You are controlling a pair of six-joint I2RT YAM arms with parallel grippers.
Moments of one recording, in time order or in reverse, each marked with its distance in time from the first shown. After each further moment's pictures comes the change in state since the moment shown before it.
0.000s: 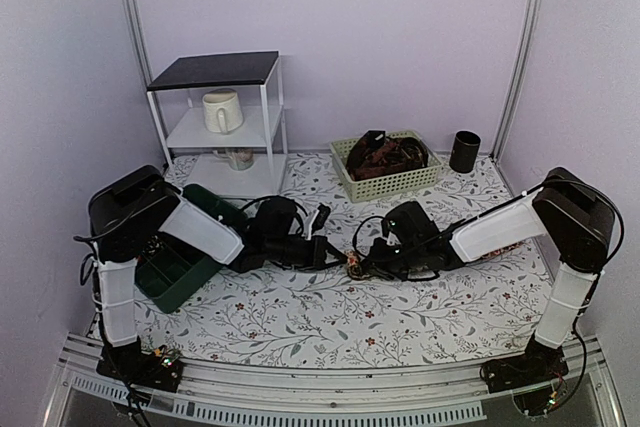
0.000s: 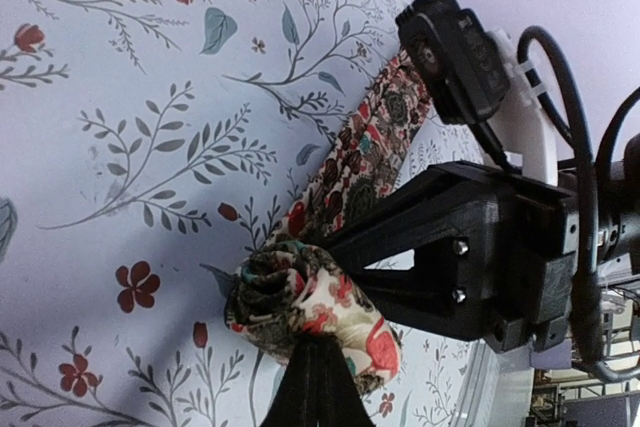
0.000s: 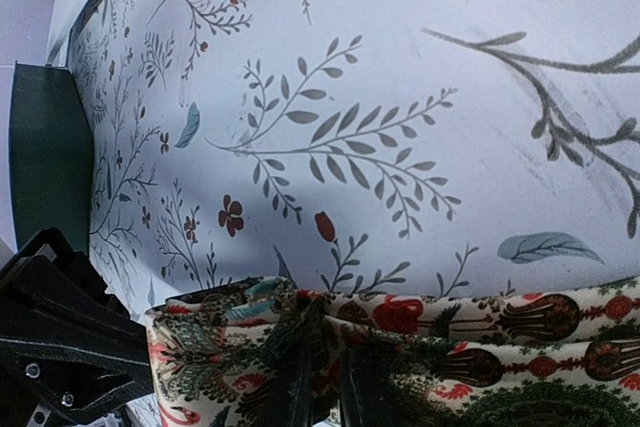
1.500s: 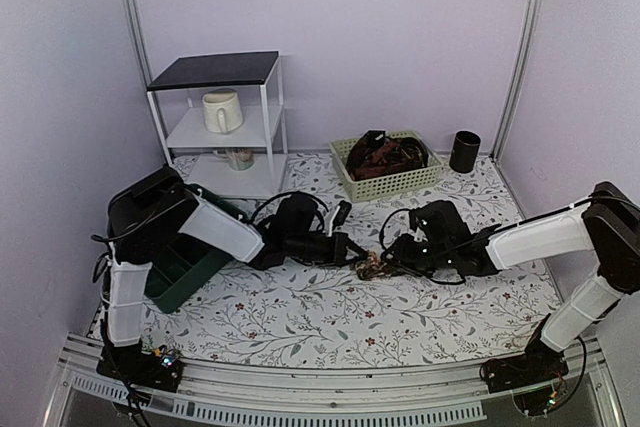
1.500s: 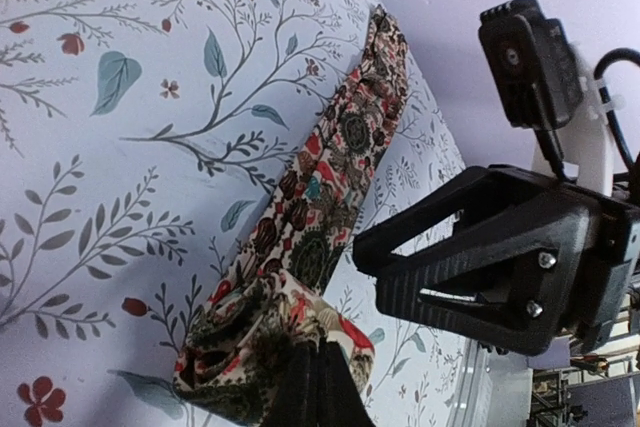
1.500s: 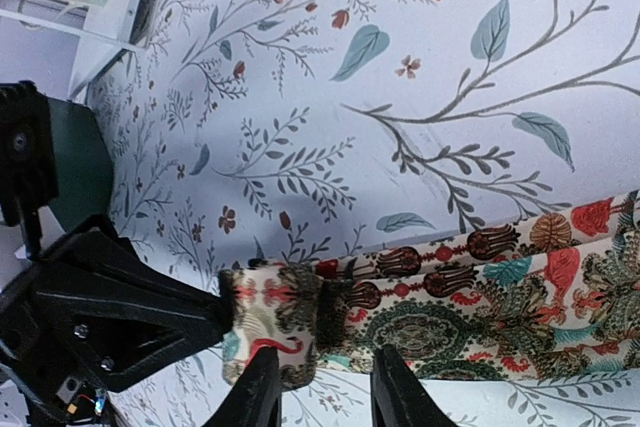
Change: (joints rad) left arm -0.052 0.104 0.164 -0.001 0.000 -0.003; right arm -0.045 -0.250 -0.185 0.008 0.103 -0.058
